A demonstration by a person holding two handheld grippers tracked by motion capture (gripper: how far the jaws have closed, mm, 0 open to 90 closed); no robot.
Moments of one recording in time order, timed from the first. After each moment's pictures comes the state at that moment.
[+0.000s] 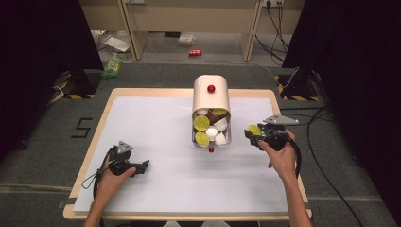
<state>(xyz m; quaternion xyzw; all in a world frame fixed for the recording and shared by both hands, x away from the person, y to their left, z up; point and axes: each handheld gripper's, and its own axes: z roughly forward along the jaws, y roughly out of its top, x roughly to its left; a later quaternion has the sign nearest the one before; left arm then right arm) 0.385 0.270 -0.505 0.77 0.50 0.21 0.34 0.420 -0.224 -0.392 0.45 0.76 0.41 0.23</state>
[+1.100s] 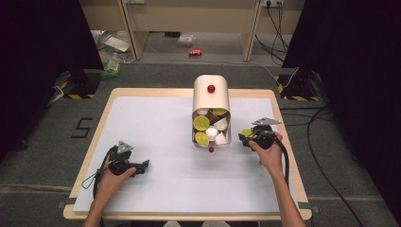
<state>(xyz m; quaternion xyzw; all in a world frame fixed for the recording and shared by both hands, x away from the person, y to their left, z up) 0.385 0.271 -0.505 0.77 0.50 0.21 0.34 0.459 -0.213 -0.450 0.46 0.78 0.37 0.21</state>
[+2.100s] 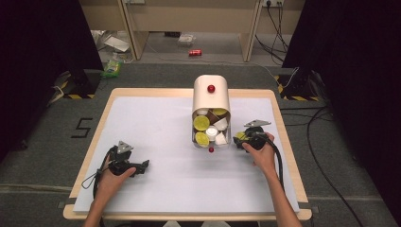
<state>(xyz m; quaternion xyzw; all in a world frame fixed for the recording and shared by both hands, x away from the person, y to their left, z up) 0.385 0.271 -0.505 0.77 0.50 0.21 0.34 0.470 -0.197 -0.473 0.45 0.80 0.34 0.20</state>
